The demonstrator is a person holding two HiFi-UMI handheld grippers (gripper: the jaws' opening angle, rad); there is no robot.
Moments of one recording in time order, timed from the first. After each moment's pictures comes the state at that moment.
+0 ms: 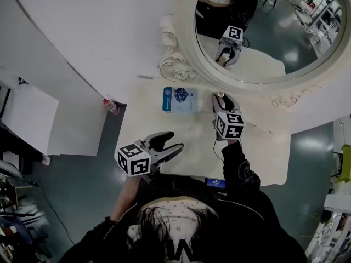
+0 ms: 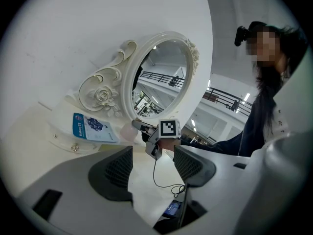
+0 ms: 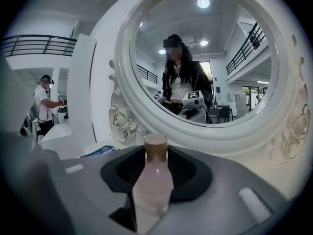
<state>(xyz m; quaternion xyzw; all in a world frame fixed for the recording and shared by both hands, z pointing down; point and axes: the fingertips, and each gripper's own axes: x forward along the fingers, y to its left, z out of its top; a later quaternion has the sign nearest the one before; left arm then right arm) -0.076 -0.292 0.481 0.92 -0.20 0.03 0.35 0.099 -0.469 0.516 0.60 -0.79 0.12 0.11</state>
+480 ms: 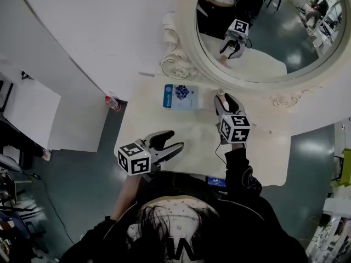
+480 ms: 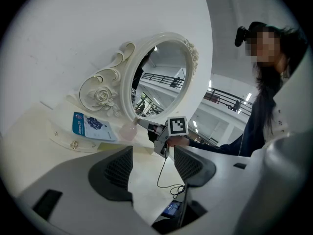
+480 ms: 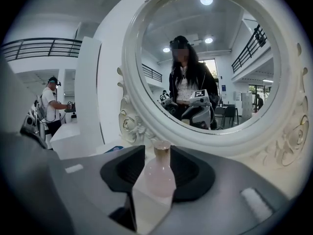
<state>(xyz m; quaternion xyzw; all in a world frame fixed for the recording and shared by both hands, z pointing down) -0.073 -0.283 0.479 0.91 -0.21 0.03 0.35 0.095 -0.444 0.490 0.57 -0.80 0.13 0.12</state>
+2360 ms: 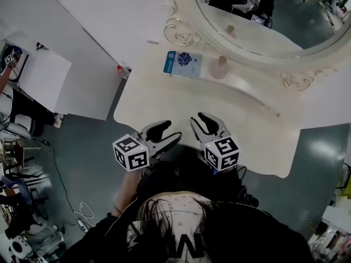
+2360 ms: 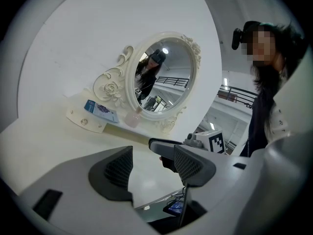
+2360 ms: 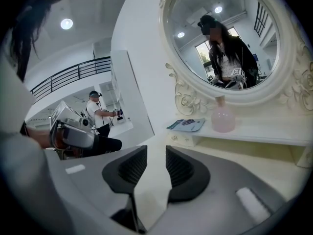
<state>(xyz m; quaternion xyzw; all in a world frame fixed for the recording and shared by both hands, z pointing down) -0.050 -0.201 0.495 0.88 -0.31 0.03 0.36 0.012 -0.248 0.515 0.36 -0.90 0.22 0.10</state>
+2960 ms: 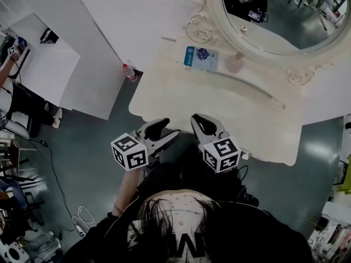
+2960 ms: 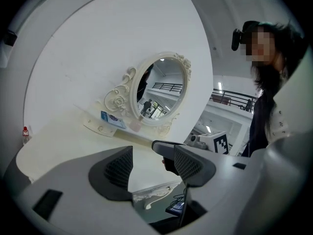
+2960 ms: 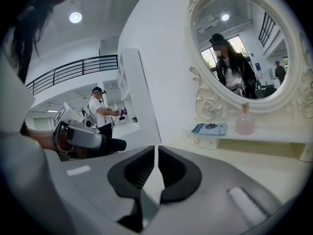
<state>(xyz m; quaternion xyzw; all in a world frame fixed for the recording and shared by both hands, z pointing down) -0.143 -0.148 0.477 0.89 -0.31 0.00 0.33 -0.081 -0.186 0.487 0.37 -0.91 0.18 0.10</state>
